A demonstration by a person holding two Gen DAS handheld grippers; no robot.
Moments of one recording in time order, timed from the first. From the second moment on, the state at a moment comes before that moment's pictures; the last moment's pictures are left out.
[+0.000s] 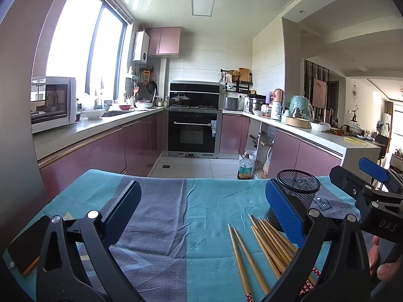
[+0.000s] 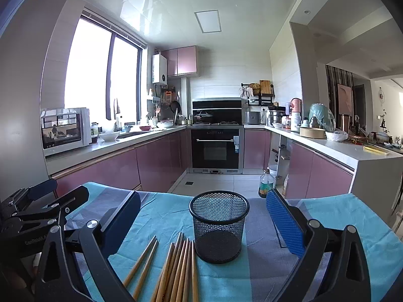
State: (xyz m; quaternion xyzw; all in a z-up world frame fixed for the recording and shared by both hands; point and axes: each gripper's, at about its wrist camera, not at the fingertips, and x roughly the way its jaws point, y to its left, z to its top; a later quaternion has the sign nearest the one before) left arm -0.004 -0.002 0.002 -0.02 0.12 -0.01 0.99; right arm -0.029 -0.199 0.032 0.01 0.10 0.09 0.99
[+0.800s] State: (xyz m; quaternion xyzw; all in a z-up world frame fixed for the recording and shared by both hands) left arm -0.006 -0.008 0.001 -0.02 0.12 -0.02 0.99; right arm -0.038 -0.203 0.037 0.01 0.10 0.08 0.99
